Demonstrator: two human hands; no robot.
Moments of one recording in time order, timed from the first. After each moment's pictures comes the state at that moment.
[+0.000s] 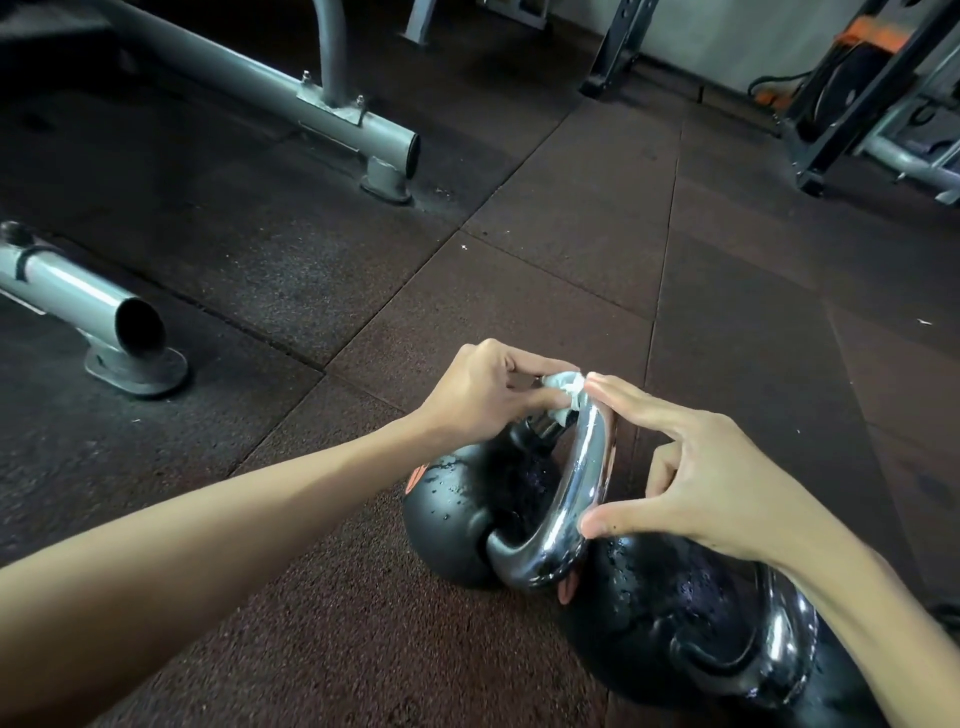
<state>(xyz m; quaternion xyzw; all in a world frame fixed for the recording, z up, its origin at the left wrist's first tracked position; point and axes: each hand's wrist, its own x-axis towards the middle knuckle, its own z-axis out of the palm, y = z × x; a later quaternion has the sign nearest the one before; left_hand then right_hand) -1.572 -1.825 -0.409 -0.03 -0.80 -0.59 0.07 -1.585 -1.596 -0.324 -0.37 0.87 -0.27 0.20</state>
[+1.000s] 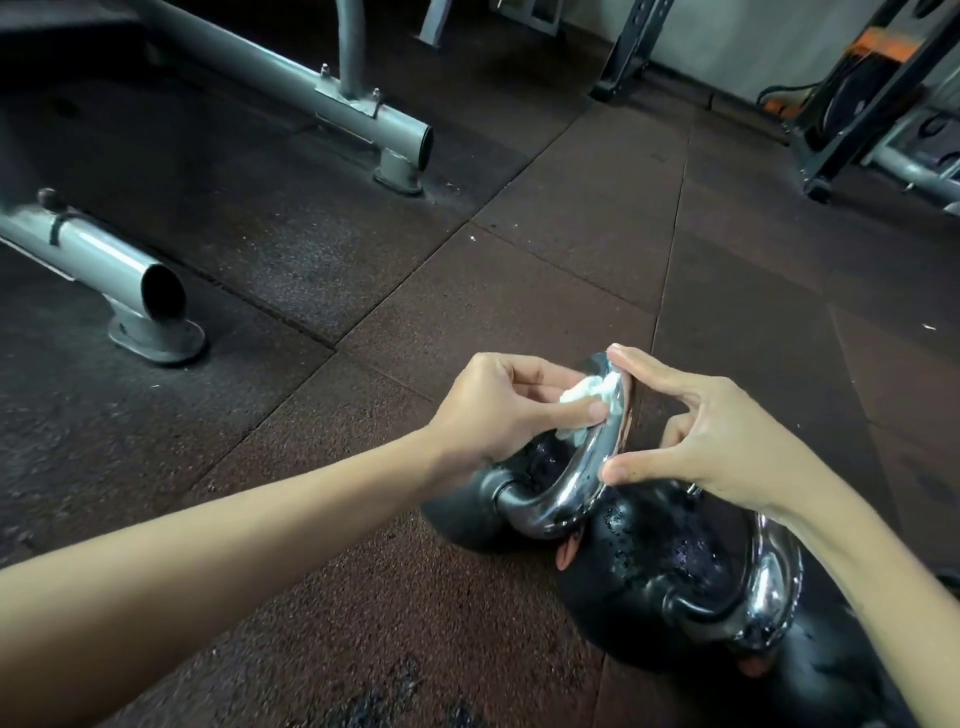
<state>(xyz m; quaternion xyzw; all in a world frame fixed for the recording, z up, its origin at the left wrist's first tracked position) -1.506 -1.790 -0.391 0.06 -0.64 -0.77 -0.01 -1.573 -1.584 -0.318 -0.27 0.88 -0.31 0.22</state>
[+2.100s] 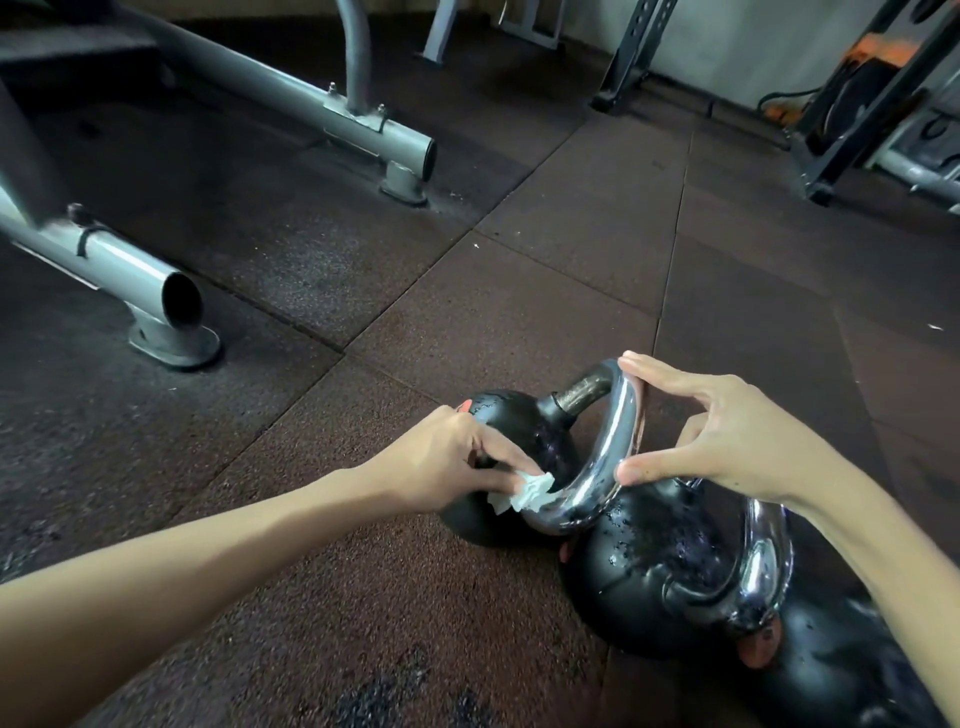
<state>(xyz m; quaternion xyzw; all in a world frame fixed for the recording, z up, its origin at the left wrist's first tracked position) -1.480 -1.827 -0.446 -0.10 -0.87 -0.49 0.00 -1.569 -1.571 -0.309 -0.27 0.91 -0.25 0.22</state>
